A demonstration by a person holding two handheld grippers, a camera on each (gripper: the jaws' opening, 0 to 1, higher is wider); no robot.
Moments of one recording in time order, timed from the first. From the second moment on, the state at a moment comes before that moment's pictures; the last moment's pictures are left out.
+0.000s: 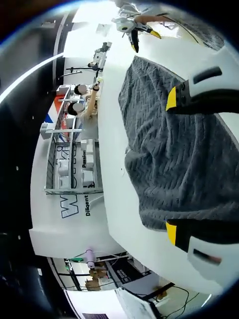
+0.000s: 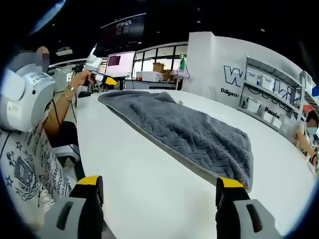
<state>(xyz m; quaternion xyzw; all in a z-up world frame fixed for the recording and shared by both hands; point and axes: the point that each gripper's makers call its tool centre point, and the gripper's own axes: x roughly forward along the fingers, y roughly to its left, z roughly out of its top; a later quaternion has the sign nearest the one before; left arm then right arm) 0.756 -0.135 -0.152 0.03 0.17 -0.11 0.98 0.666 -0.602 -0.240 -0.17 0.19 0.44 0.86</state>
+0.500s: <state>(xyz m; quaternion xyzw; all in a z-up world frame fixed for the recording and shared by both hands) 0.811 -0.110 -0.142 0.06 0.21 -0.10 0.97 0.658 -0.599 -0.234 -0.16 0.18 0.45 0.86</state>
